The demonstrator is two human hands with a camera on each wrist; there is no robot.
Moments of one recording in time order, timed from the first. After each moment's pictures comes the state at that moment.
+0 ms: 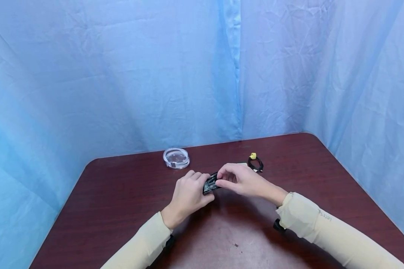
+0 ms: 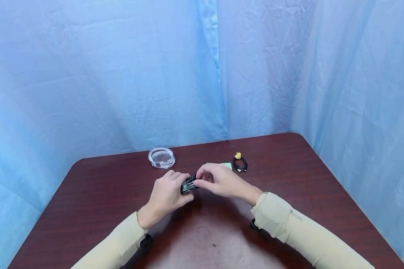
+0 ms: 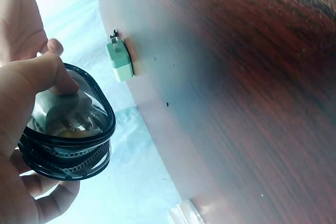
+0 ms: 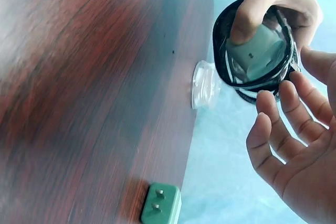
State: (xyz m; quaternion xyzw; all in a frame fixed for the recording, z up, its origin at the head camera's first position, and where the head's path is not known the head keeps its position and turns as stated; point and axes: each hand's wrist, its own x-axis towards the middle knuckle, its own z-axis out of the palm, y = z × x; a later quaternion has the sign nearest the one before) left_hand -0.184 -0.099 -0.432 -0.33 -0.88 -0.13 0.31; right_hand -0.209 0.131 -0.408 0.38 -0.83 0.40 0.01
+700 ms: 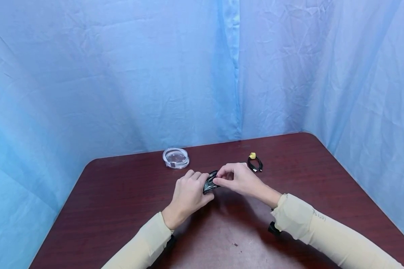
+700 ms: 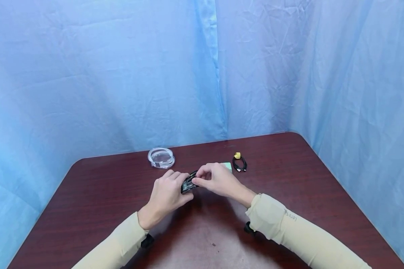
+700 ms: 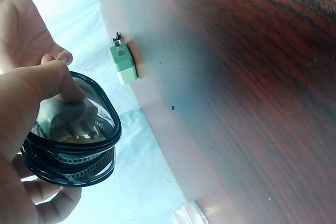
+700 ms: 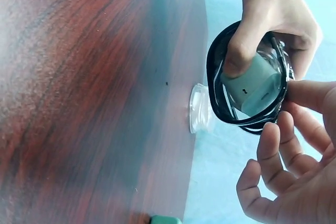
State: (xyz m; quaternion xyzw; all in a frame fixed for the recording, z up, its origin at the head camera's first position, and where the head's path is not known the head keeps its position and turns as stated) left_hand -0.181 -0.096 -0.430 -0.32 -0.89 -0.10 0.32; right_hand -0.202 0.118 -0.407 0.28 -0.86 0.43 0.01
